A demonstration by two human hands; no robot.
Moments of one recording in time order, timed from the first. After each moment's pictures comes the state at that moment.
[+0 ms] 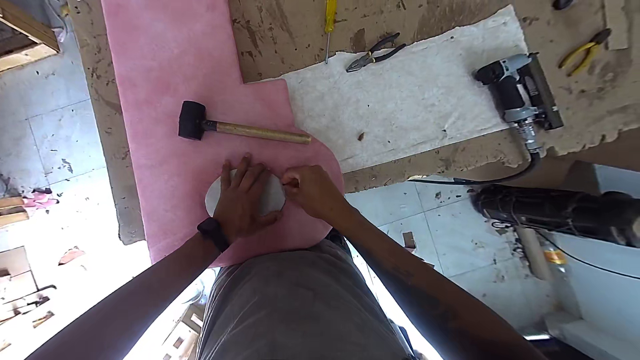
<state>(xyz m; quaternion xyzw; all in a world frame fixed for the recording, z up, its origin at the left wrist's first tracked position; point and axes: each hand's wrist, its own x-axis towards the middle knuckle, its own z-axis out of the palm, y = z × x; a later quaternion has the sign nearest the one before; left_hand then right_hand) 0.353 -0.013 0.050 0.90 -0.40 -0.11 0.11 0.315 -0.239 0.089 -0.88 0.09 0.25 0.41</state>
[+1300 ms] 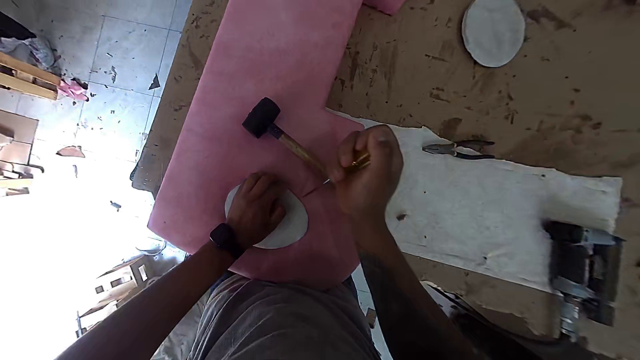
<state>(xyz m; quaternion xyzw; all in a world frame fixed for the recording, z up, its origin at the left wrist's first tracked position) 0.347 -0.016 0.048 0.96 -0.15 -0.02 0.24 0.442 -0.224 0.122 -0.53 0.00 -0.04 0.85</state>
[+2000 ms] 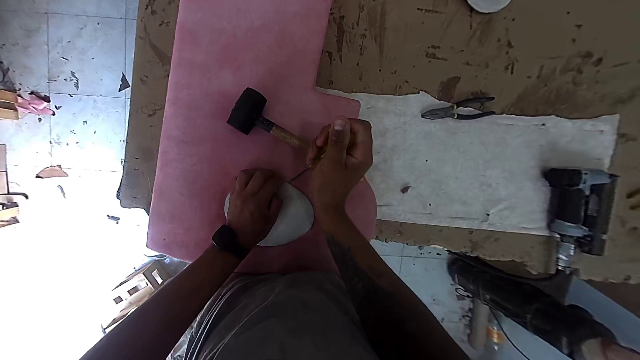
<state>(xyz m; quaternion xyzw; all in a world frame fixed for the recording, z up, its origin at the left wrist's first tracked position) 0.354 -0.006 0.044 0.95 -0.15 -0.02 0.27 0.433 -0.166 0.089 -0.65 0.11 -0.23 0.72</state>
